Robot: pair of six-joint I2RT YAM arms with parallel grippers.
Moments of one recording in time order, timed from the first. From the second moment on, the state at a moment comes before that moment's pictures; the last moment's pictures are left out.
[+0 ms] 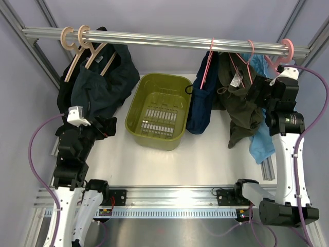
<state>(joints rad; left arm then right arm) -0.09 0.46 0.75 -0.42 0.08 -0.40 -0.08 1.08 1.37 -0.69 0.15 0.22</state>
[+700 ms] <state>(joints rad) -0.09 0.51 0.74 -0.42 0.15 -0.42 -0.08 0.95 1.40 -0.84 -0.64 -0.15</state>
